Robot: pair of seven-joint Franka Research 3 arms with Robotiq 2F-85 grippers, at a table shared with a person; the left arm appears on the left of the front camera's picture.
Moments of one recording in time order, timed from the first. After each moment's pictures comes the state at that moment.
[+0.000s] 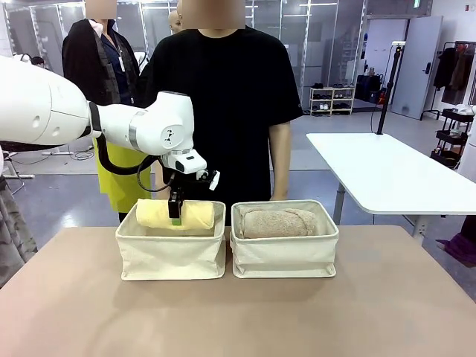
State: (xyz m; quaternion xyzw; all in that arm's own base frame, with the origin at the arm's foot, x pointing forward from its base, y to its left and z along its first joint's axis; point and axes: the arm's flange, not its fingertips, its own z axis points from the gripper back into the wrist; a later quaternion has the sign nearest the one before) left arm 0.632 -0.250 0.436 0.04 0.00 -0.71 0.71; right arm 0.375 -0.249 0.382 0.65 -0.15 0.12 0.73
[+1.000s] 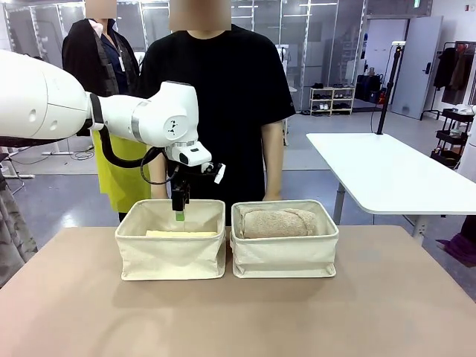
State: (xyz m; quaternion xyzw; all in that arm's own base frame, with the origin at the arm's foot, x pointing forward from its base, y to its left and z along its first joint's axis) left arm 0.625 -0.264 0.457 0.04 0.00 -0.72 0.70; right arm 0.375 -0.249 0.383 0.65 -0.15 0.12 0.73
